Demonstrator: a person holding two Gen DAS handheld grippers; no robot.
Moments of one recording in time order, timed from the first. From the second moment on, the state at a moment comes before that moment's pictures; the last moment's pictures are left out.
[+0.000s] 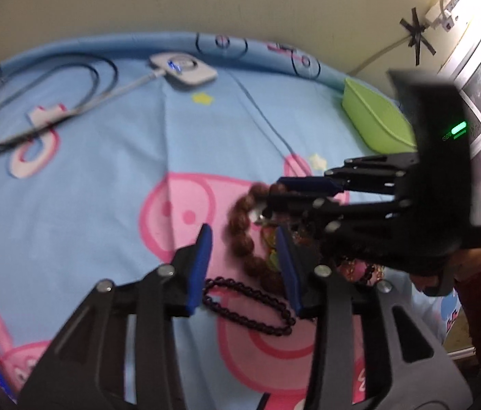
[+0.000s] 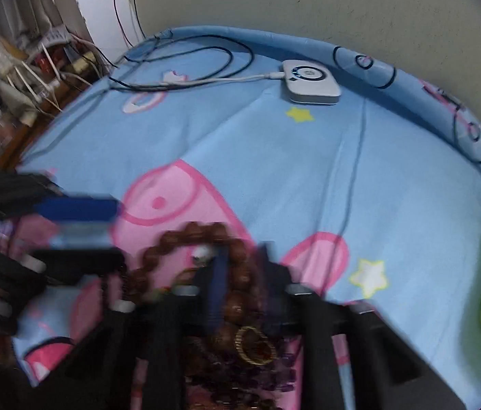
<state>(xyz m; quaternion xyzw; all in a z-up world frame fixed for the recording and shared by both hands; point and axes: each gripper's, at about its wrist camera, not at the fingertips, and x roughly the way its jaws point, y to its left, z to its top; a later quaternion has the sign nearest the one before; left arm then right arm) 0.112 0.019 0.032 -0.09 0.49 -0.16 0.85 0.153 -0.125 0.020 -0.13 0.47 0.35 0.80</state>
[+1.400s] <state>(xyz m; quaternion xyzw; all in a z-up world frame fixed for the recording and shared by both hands) 0.253 -0.227 0.094 -0.03 0.42 -0.25 0.87 0.212 -0.406 0.089 0.03 0.32 0.03 0.95</state>
